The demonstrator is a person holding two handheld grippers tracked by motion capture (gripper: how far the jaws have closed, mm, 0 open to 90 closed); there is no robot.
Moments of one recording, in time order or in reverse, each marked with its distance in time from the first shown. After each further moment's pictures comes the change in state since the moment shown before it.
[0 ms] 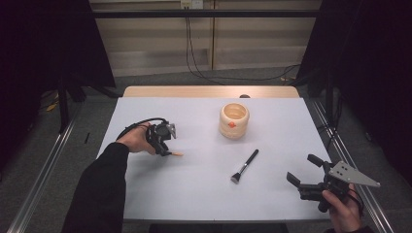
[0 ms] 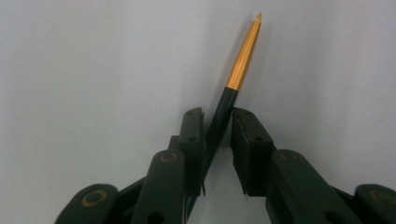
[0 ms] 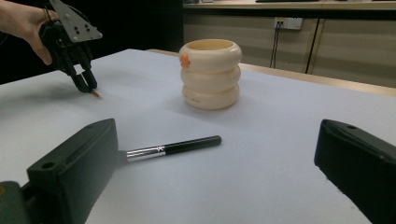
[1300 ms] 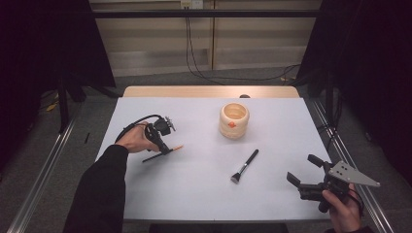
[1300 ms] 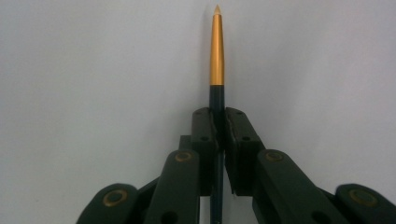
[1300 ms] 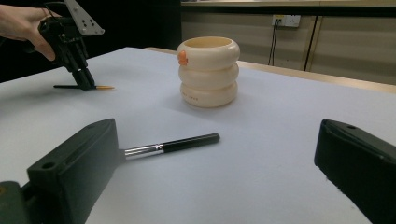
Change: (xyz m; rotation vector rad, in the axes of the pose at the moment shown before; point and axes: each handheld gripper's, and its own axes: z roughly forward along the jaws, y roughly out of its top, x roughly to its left) left arm 0.006 -0.002 -0.002 -0.062 -0.039 -0.282; right arm -0.001 -0.001 0.000 0.009 -0.002 0.004
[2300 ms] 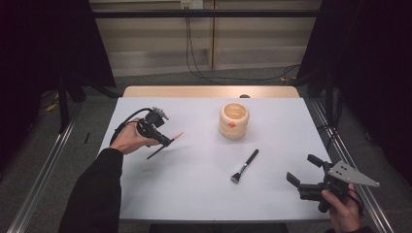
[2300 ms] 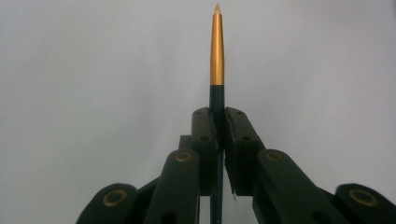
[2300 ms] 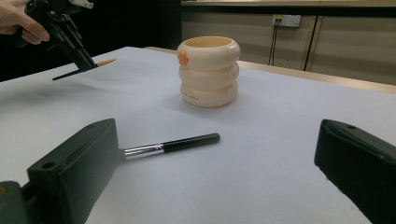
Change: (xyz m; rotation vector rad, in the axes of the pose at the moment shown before) left arm -0.002 -0.012 -0.034 -0.222 0.018 -0.097; right arm 0.001 0.000 0.001 -0.001 -0.008 0.004
